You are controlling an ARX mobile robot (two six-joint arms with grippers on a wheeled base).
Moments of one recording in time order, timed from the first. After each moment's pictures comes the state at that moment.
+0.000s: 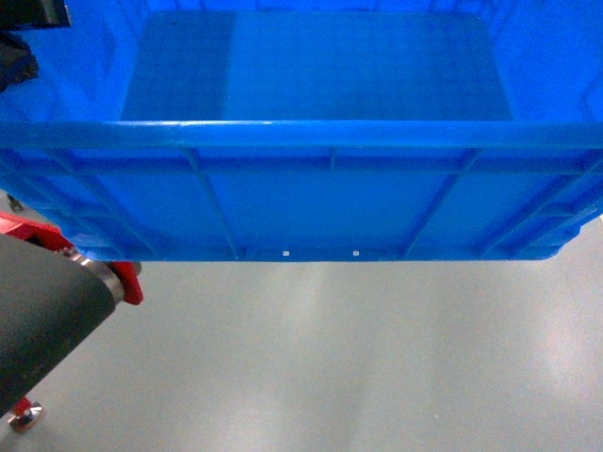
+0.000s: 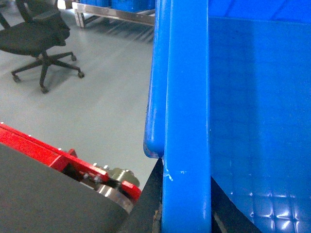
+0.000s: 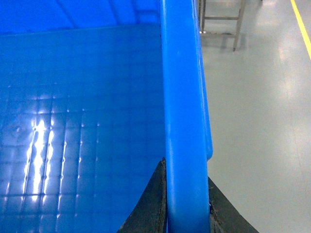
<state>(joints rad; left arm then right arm) -0.21 1.34 0.73 0.40 -0.24 -0.11 0.16 1.37 0.79 0.35 0.12 0.14</state>
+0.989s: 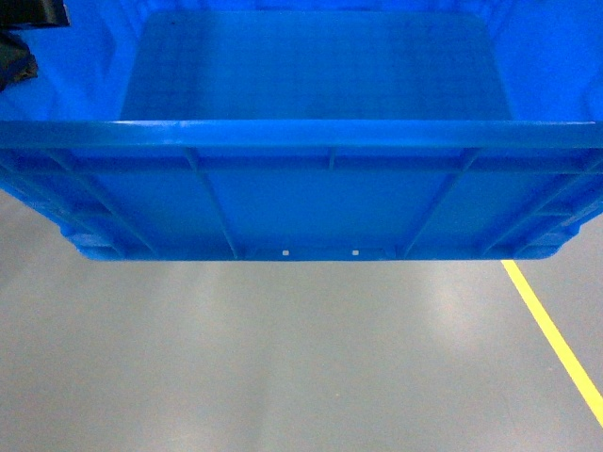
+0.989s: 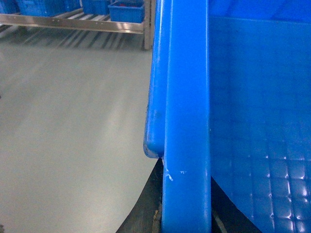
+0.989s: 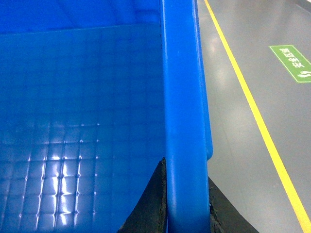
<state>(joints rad) -0.21 1.34 0.73 0.40 -0.24 -0.11 0.16 1.37 0.79 0.35 0.12 0.13</state>
